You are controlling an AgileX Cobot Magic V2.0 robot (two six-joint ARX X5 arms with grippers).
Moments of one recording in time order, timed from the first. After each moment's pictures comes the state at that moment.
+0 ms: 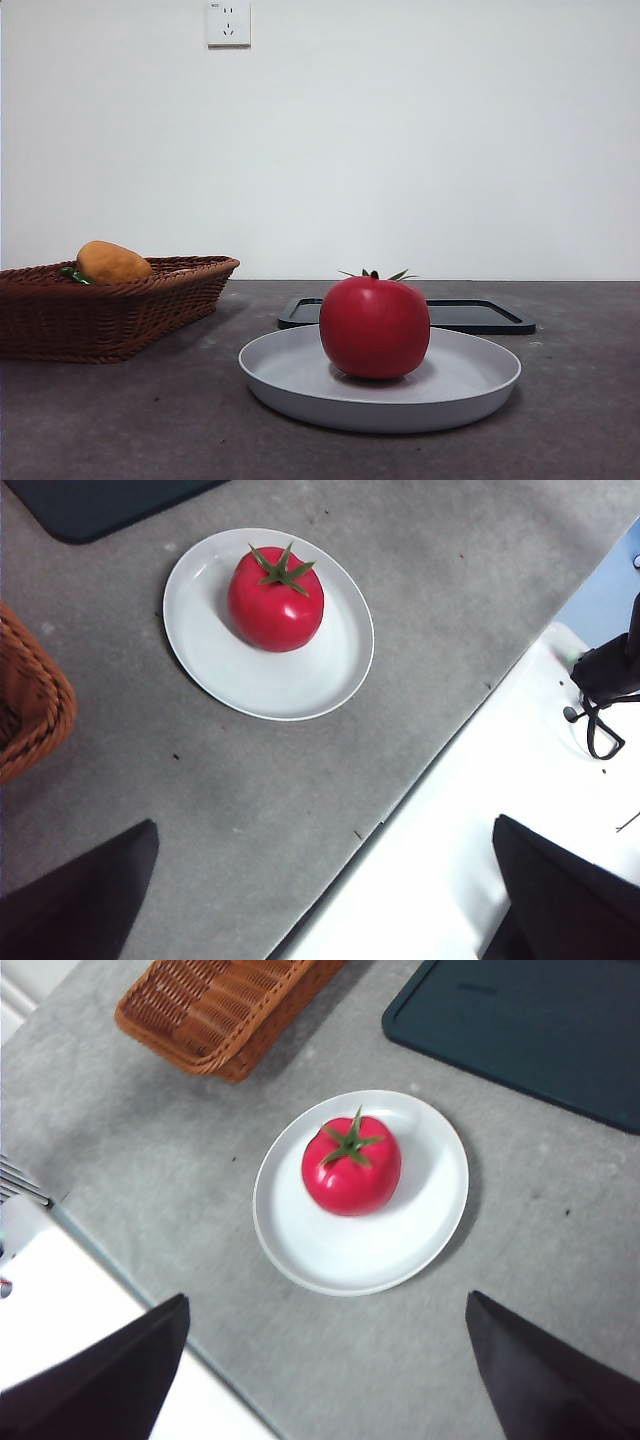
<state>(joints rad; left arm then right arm) -0.42 0.89 1.16 -1.15 0.50 0.13 0.24 0.80 1.03 -1.04 -0.52 -0.02</state>
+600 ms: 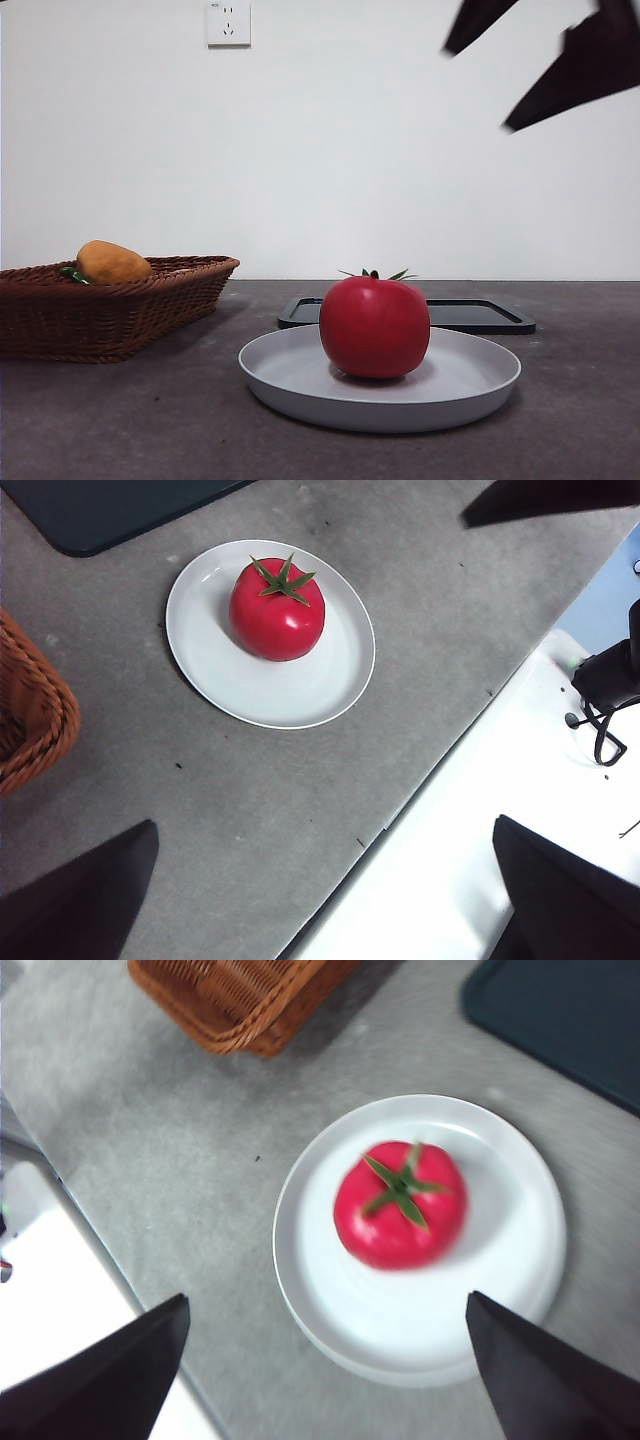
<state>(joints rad) -0.42 0.89 1.16 -1.14 0.50 0.13 0.44 1.16 1.03 -0.76 -0.52 0.01</state>
